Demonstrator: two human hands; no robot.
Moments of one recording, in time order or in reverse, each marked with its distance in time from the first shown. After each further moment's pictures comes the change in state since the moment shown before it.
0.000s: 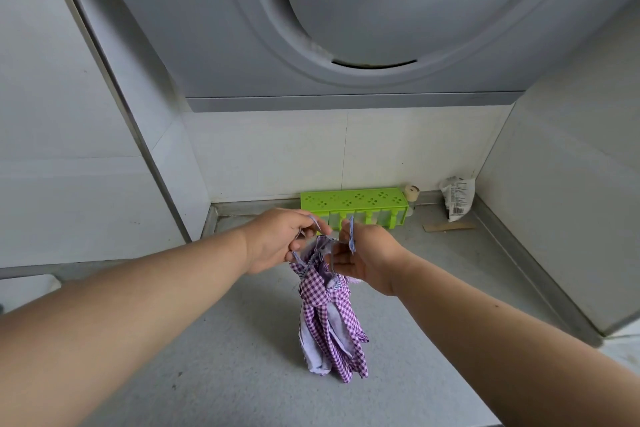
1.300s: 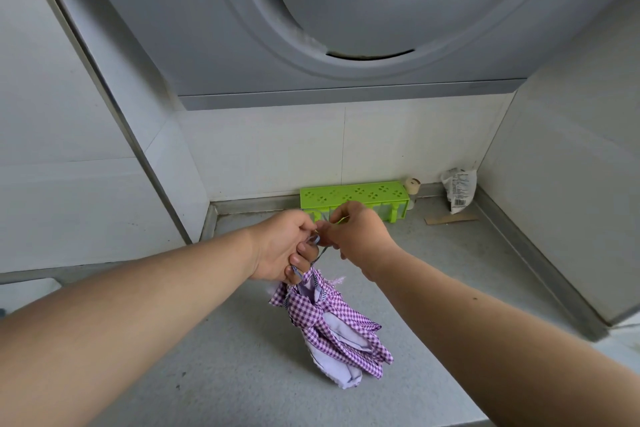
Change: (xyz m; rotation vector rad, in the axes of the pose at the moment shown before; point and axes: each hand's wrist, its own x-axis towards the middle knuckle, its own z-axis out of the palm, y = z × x) left_hand 0.006 -0.001 0.004 -0.148 -0.228 -0.395; right_hand 0.023 0.000 0.011 -0.488 0.225 -0.365
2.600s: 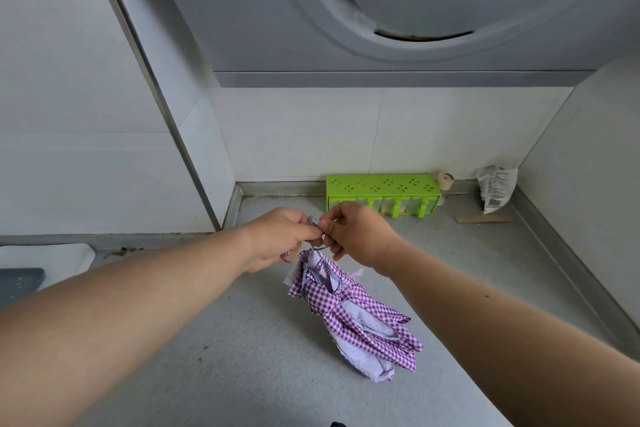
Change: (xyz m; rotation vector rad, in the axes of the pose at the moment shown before) left_hand -0.013 -0.032 -0.041 0.164 0.394 0.284; right_hand 0.010 -0.007 0.036 -0.122 -0.315 -0.120
